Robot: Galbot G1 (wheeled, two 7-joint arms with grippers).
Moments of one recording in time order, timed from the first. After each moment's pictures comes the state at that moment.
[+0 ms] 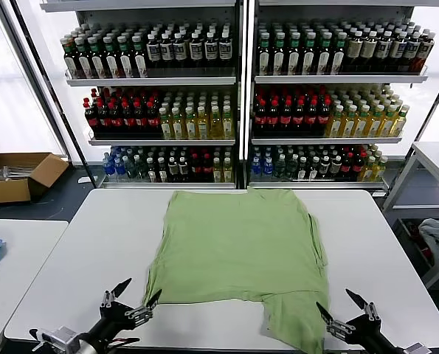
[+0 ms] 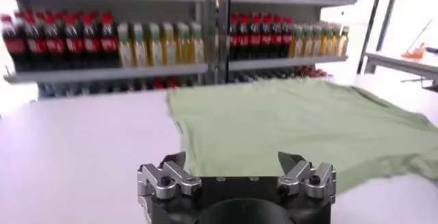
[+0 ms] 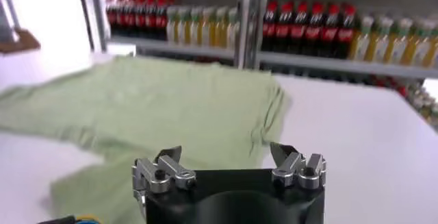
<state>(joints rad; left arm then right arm) 1.69 -1.20 -0.65 -2.16 -0.34 0.41 0.27 -1.91 1.10 0.81 2.19 0.35 -0.29 -0.33</state>
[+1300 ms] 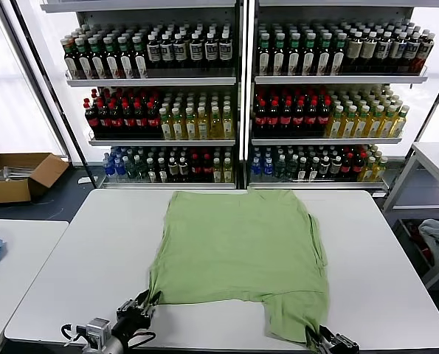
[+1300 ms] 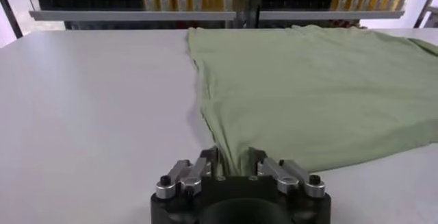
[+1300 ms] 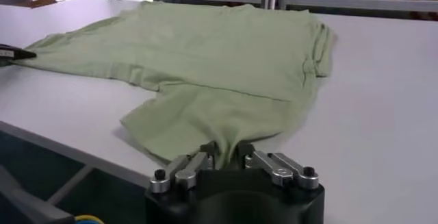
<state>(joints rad) 1.62 -1.20 -0.50 -2.07 -0.33 0.45 0.04 -1.93 1.15 0.72 2.16 0.32 -0.27 -0.31</state>
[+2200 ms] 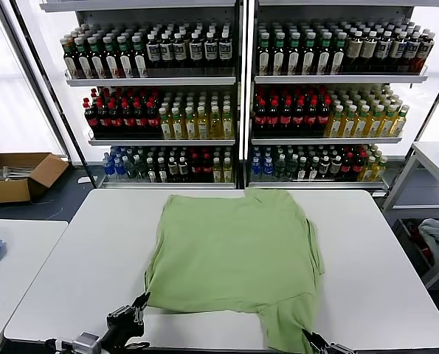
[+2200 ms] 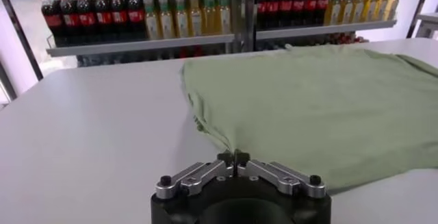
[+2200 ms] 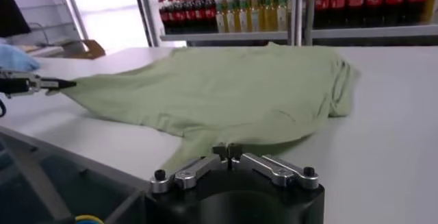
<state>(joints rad) 1.79 -1.20 -0.58 -2.26 -0.29 0.40 0.03 -2.07 1.14 0.77 2.25 0.51 -0.07 -0.42</state>
